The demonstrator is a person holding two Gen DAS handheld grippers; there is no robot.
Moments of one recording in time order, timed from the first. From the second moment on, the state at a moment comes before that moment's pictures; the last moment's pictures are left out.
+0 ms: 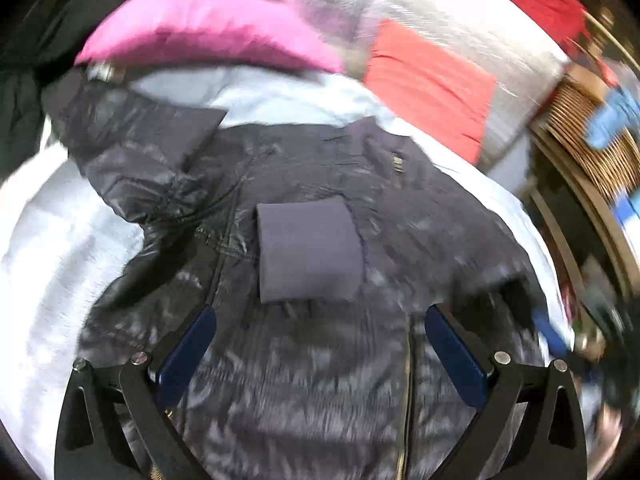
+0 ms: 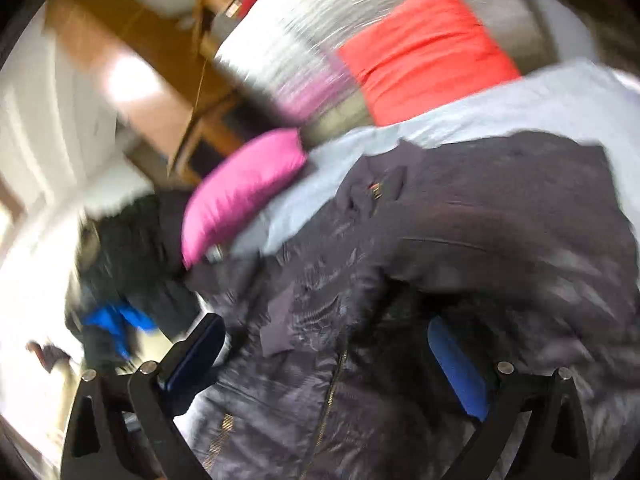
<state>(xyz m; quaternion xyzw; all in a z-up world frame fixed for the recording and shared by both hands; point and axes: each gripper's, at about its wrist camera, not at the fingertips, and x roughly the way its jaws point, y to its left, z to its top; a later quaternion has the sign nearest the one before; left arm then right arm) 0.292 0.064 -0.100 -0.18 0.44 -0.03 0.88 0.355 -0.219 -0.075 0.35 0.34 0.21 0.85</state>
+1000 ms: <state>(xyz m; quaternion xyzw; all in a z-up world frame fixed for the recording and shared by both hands) 0.371 0.105 -0.156 -0.15 0.46 0.03 0.88 0.328 -0.313 -0.092 0.49 0.33 0.13 0.80</state>
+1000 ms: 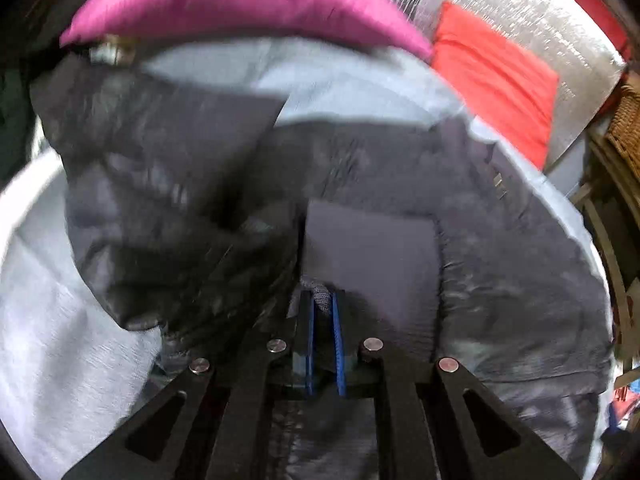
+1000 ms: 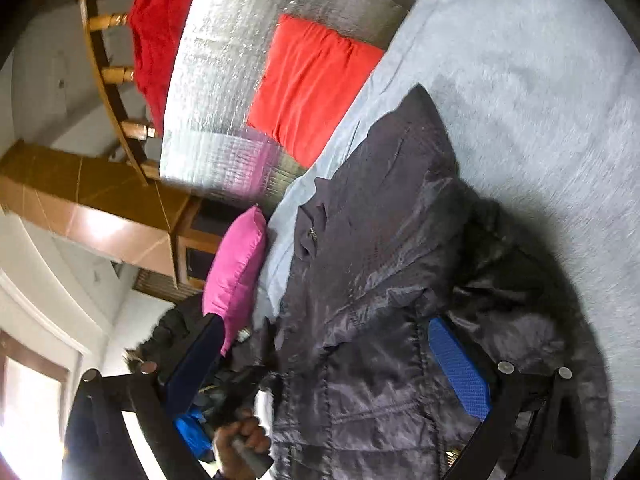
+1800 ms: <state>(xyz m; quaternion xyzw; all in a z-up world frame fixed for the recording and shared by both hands) 0.373 0.079 -0.155 -0.04 0.45 0.03 0.89 0.467 -0.334 -0.117 0.16 0.47 0.00 0.87</state>
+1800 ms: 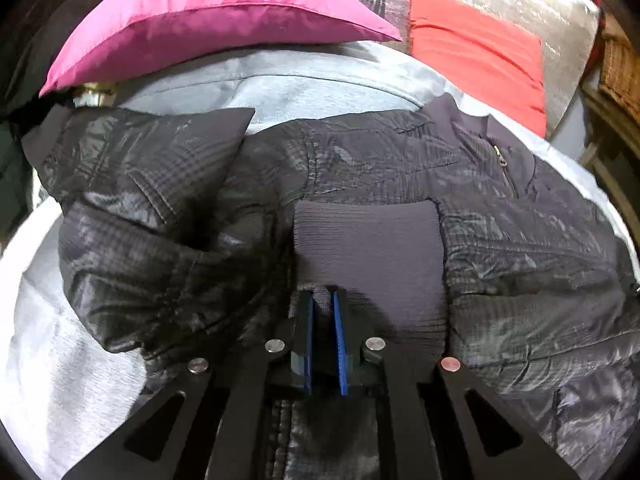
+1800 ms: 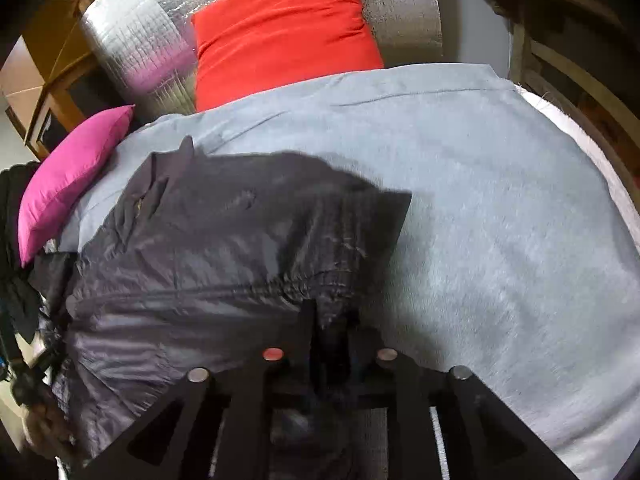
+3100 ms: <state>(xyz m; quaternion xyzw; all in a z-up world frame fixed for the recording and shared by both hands) 0.327 -0.005 -0.147 -0.10 0.48 0.01 0.87 0.381 -0.274 -0.149 0.47 0.42 0.05 0.77</state>
